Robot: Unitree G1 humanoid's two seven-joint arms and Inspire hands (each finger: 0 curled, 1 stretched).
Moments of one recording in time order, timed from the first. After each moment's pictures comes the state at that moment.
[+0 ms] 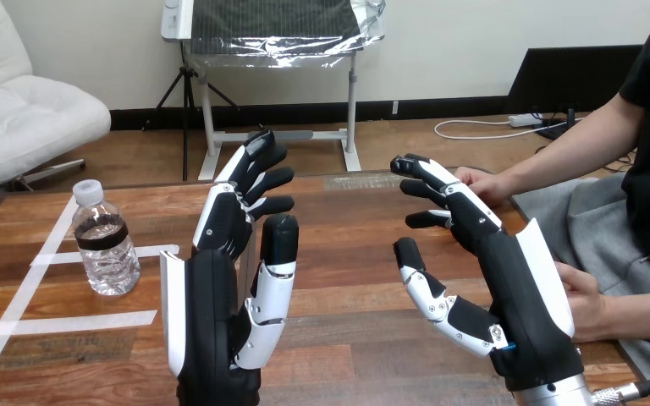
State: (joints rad) left arm 0.27 -0.01 -0.34 -0.03 0.37 -0.75 0.52; right arm 0.24 -0.19 0.14 -0.18 -0.27 -0.54 -0.07
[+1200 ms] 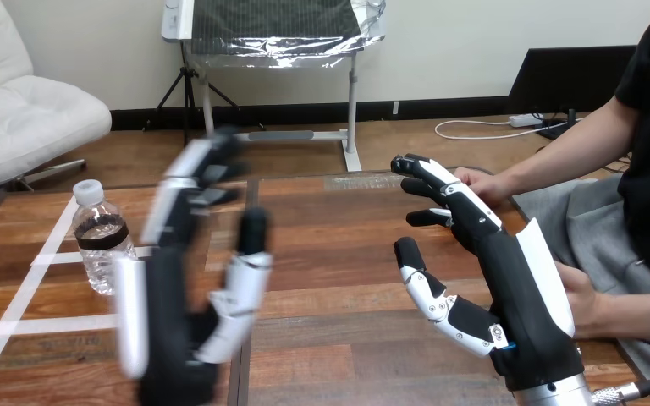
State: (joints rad) left arm 0.28 0.01 -0.17 -0.09 0.48 -0.71 0.61; right arm 0.24 -0.19 0.14 -0.18 -0.27 -0.54 -0.07
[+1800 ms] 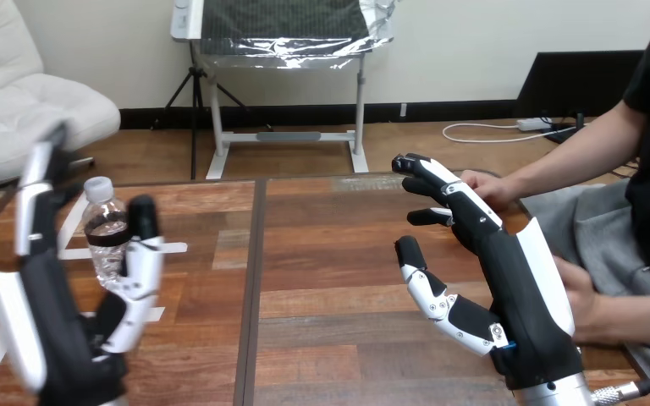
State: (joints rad) left arm 0.29 0.03 0.02 -0.11 0.49 -0.61 0.68; right arm 0.24 -0.19 0.14 -0.16 -0.27 -0.54 -0.07
